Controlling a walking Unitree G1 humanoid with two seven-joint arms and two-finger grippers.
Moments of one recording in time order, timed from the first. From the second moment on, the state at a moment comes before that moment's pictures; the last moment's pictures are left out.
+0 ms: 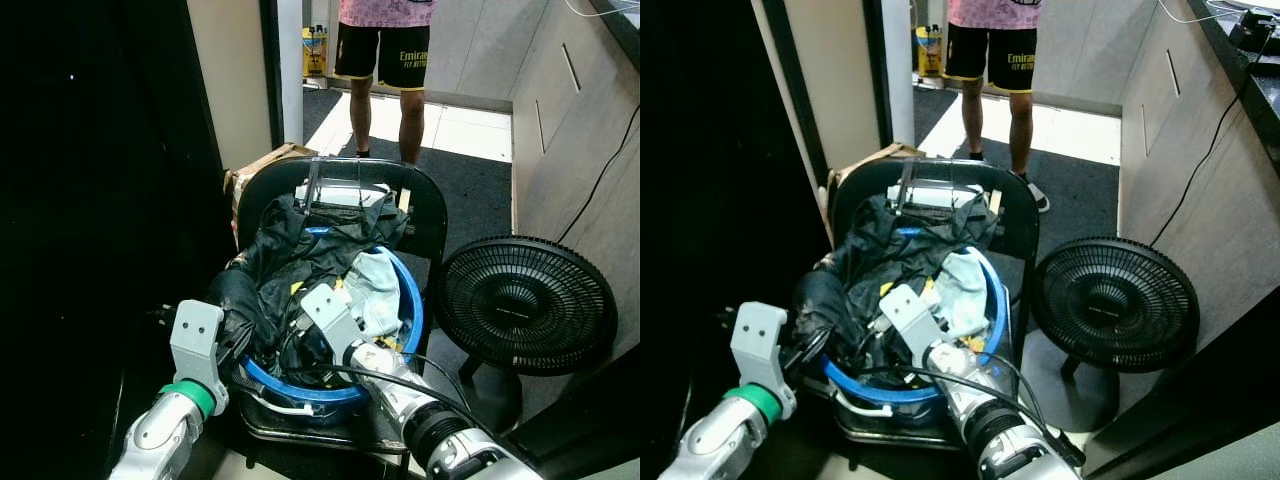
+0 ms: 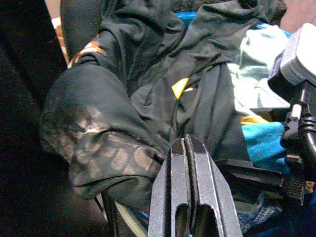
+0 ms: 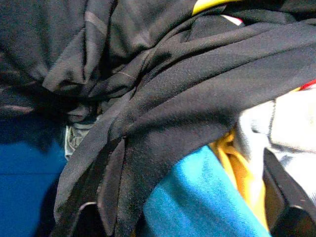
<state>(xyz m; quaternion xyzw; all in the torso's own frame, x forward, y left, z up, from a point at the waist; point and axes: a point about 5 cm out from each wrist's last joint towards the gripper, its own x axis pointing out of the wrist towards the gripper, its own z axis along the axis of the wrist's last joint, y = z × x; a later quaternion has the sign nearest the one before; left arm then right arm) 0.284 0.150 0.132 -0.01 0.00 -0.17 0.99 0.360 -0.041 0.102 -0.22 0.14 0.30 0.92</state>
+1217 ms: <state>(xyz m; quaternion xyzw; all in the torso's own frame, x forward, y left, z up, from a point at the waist) 0.281 0.147 0.132 -0.01 -0.01 -0.18 0.98 0.299 -0.118 0.096 -0.06 0.06 0.26 0.96</state>
